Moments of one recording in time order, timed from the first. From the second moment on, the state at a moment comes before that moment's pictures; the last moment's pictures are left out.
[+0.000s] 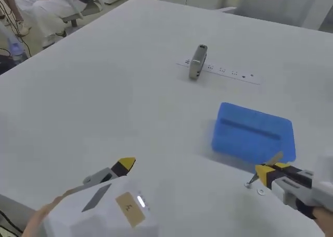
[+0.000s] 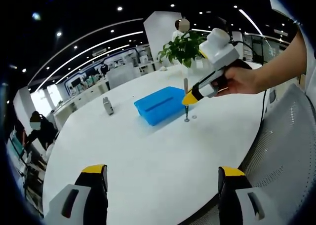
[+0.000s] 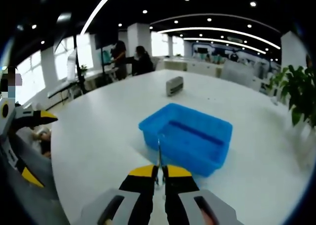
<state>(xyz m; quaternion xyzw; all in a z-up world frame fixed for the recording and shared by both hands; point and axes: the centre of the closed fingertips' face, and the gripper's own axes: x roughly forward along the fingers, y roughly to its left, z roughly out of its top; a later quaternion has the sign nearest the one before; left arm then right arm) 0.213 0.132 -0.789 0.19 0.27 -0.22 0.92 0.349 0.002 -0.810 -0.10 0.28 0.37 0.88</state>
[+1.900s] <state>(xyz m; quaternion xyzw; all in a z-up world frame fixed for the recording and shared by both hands) 0.213 0.133 -0.792 0.20 0.27 -0.22 0.91 0.433 0.009 -0.780 -0.07 0.25 0.34 0.90</state>
